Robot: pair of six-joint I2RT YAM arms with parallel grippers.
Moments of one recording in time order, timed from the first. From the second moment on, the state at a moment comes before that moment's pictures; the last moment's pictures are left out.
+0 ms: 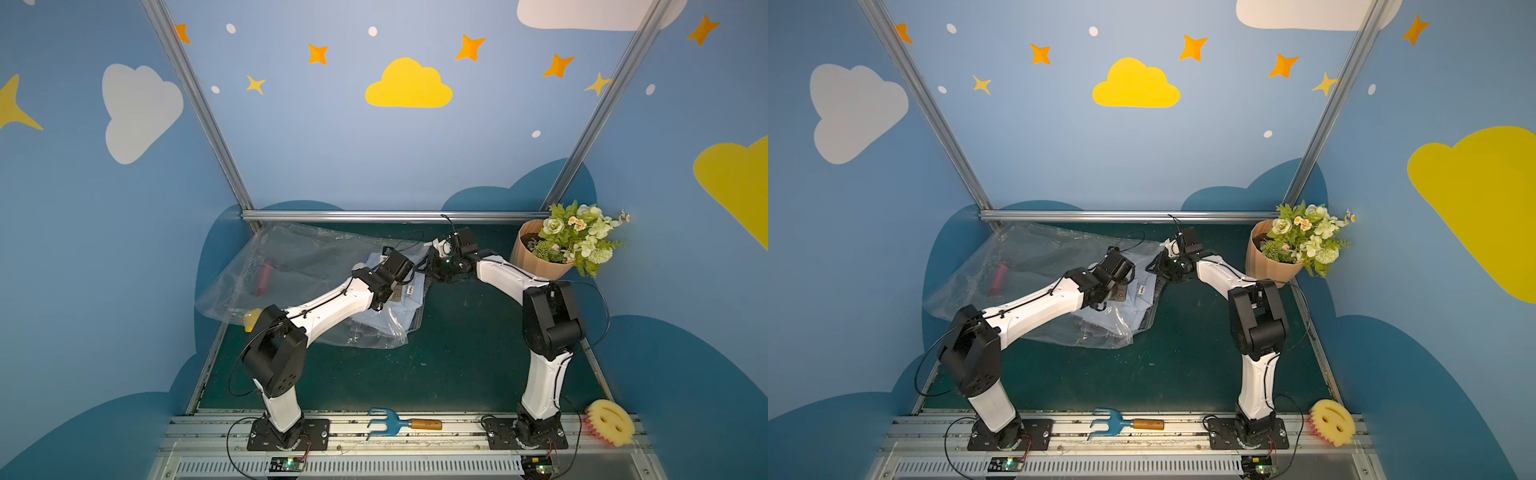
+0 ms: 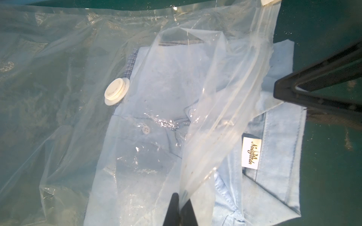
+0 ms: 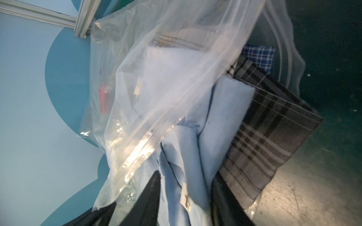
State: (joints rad) left arm -0.71 1.76 1.38 -0.63 -0.39 -0.51; right arm 0.40 1.97 1.45 -0.34 -0.58 0.68
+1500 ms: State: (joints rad) left arm -0.66 1.77 1.33 -0.57 -0.36 -0.51; right arm 0.10 1.87 1.46 -0.79 -0.43 0.34
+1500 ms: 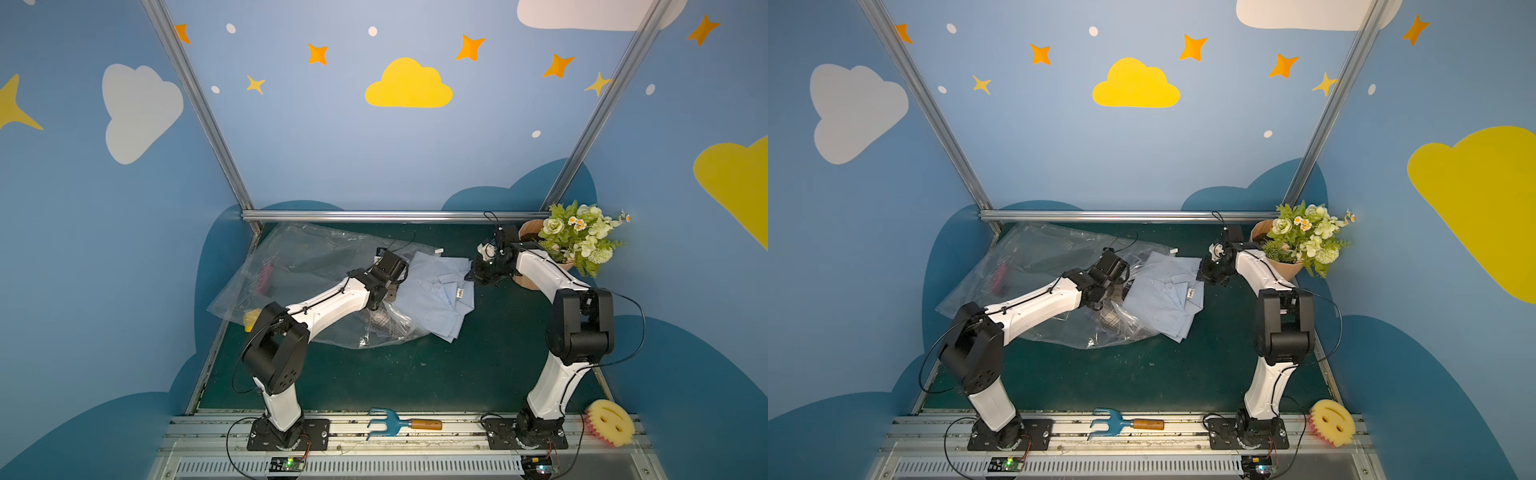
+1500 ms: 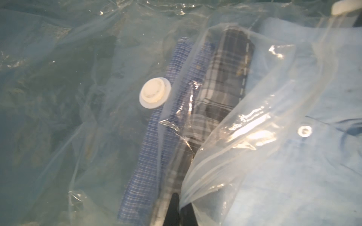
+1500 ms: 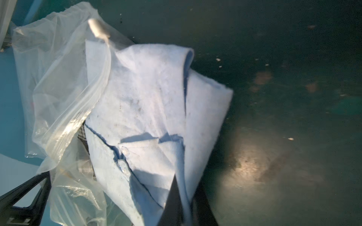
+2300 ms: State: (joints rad) left arm -0.66 1.83 1.36 -0.54 -0.30 -0.51; right arm 0.01 1.69 1.42 -0.89 -0.43 0.31
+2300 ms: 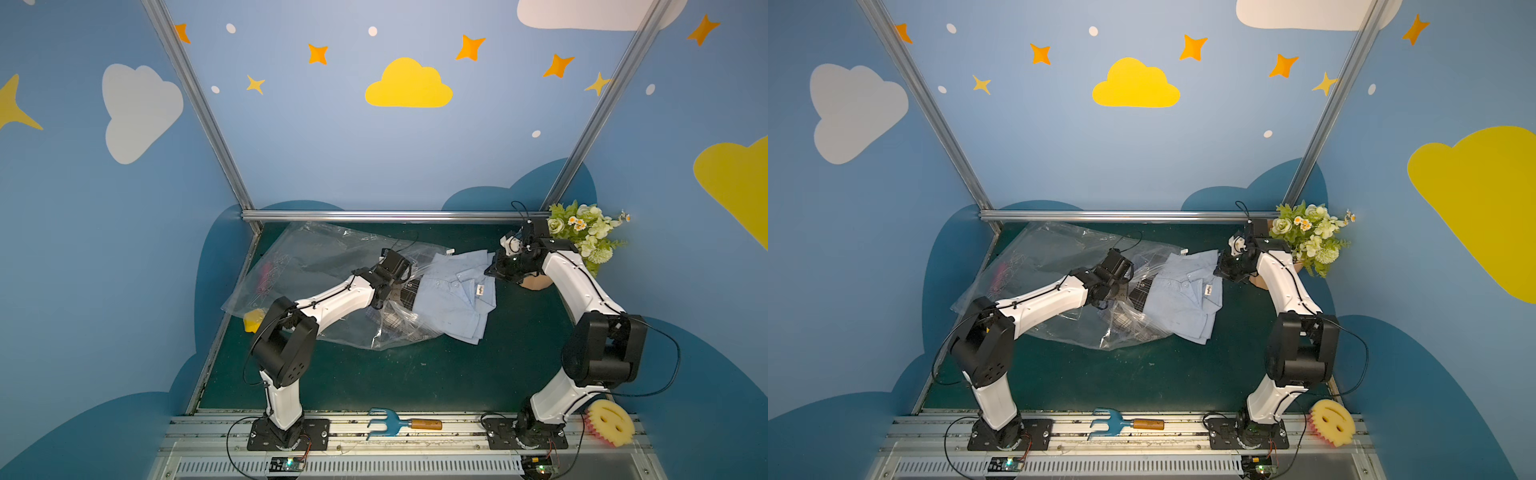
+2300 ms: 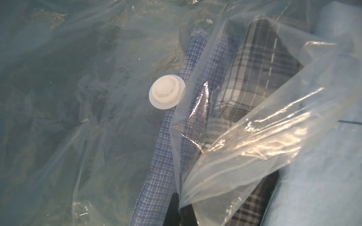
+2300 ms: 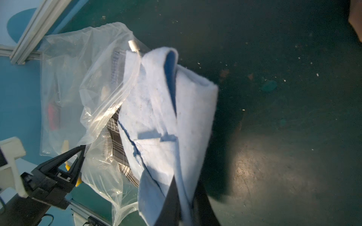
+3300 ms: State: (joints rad) left arm -0.41 1.84 1.33 -0.50 -0.28 -0.47; right arm -0.18 1.79 1.21 -0.79 -0.35 0.30
